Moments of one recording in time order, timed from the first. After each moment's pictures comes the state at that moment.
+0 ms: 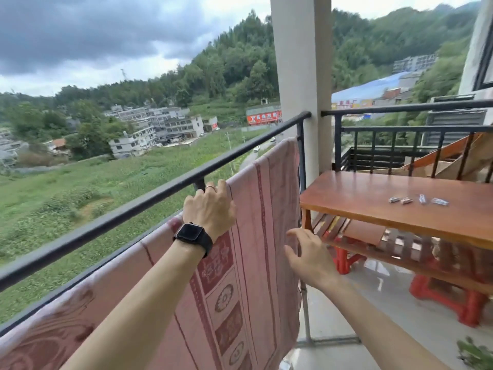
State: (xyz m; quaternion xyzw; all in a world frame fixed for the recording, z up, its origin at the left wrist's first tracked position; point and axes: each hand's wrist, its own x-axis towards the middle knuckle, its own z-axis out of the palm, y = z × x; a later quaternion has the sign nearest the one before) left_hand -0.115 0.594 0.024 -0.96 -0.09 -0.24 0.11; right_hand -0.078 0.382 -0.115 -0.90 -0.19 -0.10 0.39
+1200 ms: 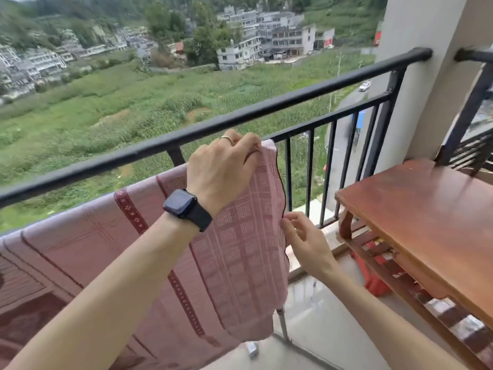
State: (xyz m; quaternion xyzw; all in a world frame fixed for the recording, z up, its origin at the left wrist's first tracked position) left_hand 0.245 0.466 0.015 -0.93 -0.15 -0.32 0.13; right_hand 0.332 0.310 -0.146 -0.68 -0.35 0.19 0.61
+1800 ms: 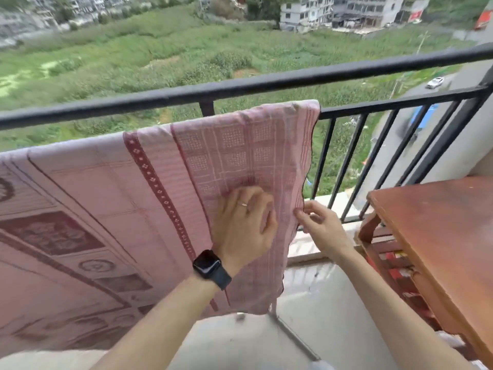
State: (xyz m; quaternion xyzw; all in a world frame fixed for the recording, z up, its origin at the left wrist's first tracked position) left_hand 0.215 0.424 -0.146 -0.88 -0.26 -0.39 0.02; right_hand 0.392 0.339 -0.187 -0.67 -0.39 0.30 0.55
